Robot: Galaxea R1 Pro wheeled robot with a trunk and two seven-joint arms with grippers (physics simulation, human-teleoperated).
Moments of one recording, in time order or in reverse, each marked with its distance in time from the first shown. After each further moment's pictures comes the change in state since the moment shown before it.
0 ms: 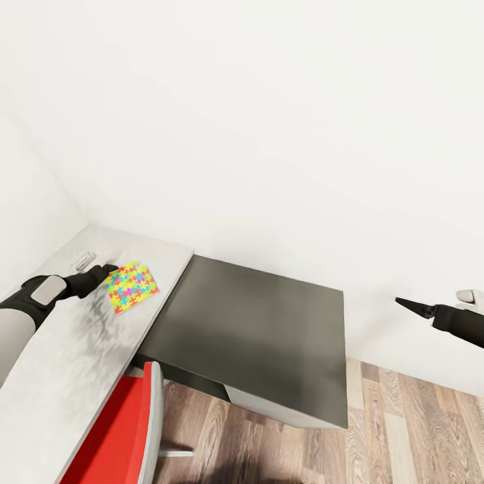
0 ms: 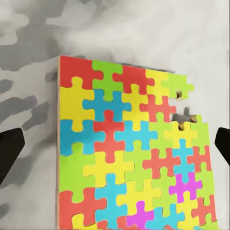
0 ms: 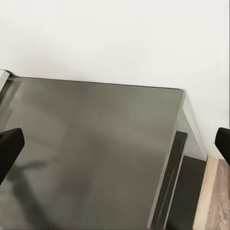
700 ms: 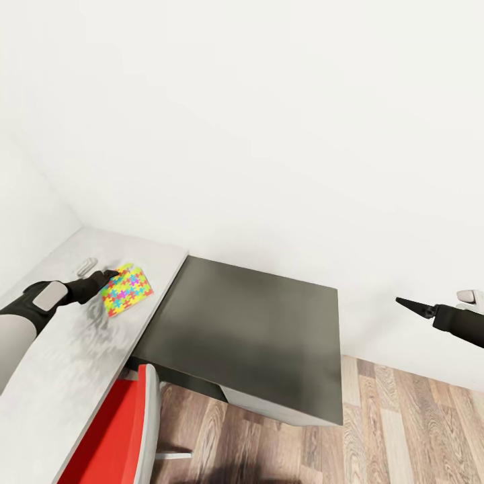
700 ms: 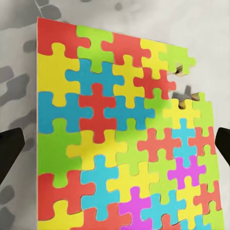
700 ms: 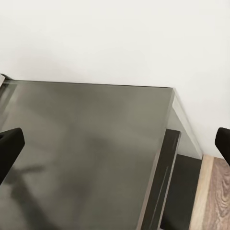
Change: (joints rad) left arm 0.029 -0.003 0.001 0.000 -0.002 -0.006 0.001; right arm 0.000 0.002 -0.004 0.000 0.000 0.000 0.000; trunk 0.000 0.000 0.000
